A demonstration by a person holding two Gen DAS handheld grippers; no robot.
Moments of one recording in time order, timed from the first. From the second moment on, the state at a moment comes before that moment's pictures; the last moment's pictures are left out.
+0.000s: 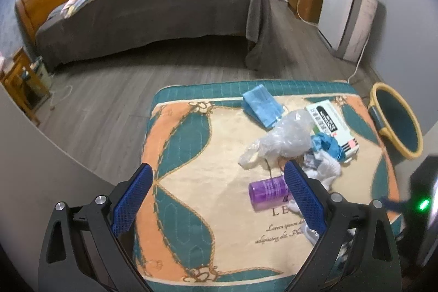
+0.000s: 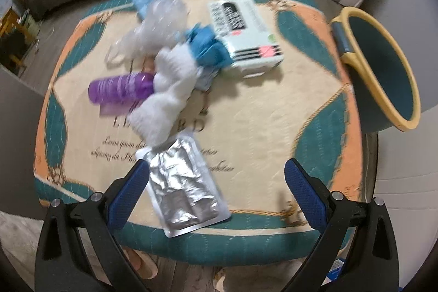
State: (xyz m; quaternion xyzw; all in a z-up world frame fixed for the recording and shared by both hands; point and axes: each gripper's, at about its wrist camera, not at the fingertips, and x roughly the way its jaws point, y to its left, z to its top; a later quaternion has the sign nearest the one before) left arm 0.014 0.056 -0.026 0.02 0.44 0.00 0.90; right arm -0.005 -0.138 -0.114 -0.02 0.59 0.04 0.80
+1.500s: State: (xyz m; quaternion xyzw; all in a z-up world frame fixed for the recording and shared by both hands) left arm 0.028 -0.036 -0.098 0.10 0.52 -0.13 0.84; right arm 0.068 -0.239 -0.079 0.01 0.61 0.01 0.79
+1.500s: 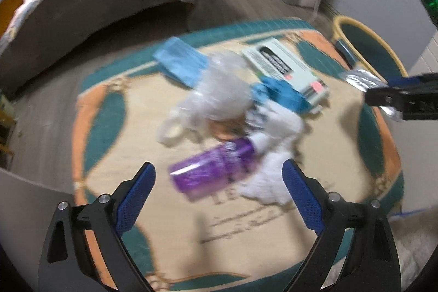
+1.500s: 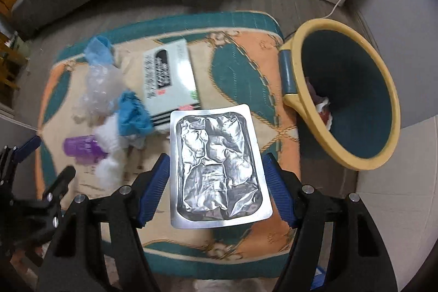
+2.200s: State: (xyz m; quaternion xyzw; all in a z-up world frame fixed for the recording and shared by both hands) left arm 0.030 -0.094 -0.149 0.14 0.57 -0.19 0.79; right arm 0.085 -0.246 -0.161 0.00 0.69 -0.01 0.72
